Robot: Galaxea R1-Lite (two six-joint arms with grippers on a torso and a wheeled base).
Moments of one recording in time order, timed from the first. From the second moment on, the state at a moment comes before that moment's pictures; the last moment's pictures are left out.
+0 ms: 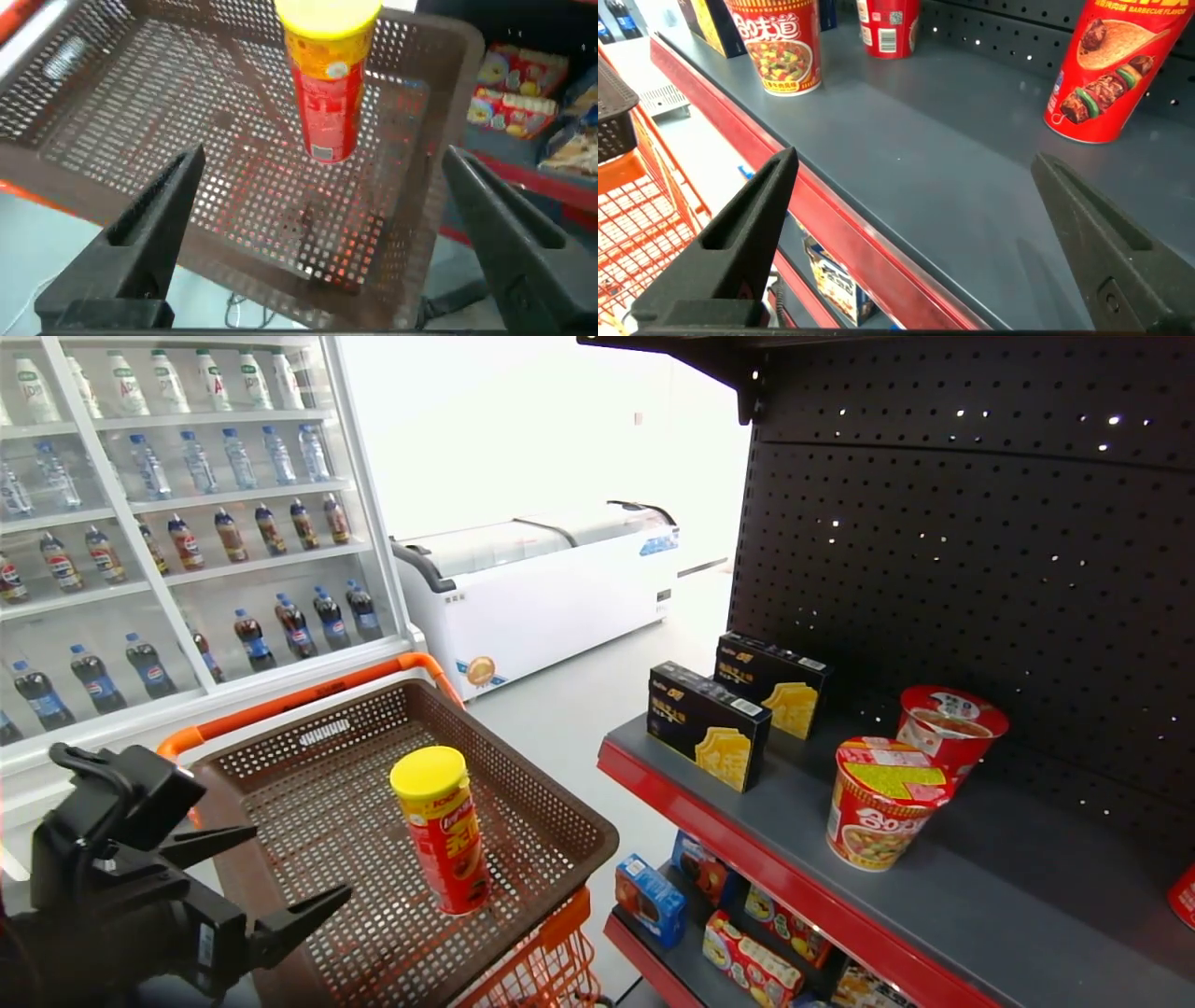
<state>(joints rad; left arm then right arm) -0.07 1.22 -0.34 -0.41 -0.23 0.21 -0.01 0.00 0.00 0.01 -0.02 0.00</state>
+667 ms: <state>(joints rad) -0.09 1.59 -0.39 -0.66 -0.23 0.20 -0.01 0.00 0.00 0.01 -0.02 0.00</state>
